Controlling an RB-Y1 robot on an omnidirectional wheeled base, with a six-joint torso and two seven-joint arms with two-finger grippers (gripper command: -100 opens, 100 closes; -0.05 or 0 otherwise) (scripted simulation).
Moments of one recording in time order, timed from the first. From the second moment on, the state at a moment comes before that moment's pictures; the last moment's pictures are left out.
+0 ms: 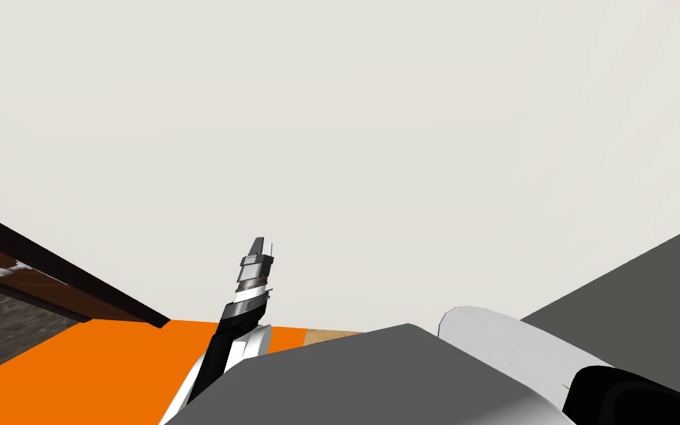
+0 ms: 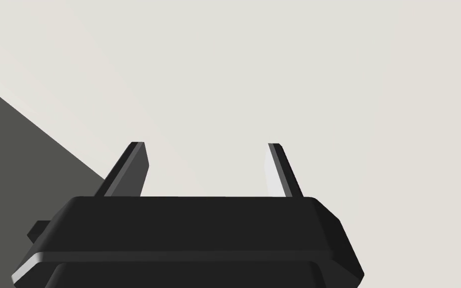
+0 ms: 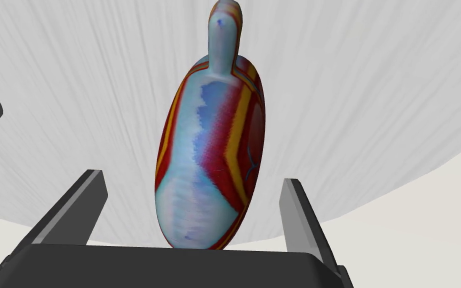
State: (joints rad) left arm 0.49 -0.02 -0.04 -2.22 -0.04 -0.44 -0.11; right arm 0.95 -0.62 0.03 -1.12 0.81 -0.23 0.34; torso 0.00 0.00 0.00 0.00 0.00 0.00
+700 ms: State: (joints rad) left arm 0.49 -0.02 -0.04 -2.22 -0.04 -0.44 -0.11; right arm 0.96 -0.63 0.03 -1.14 0.81 -0.23 0.33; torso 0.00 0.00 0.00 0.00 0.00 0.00
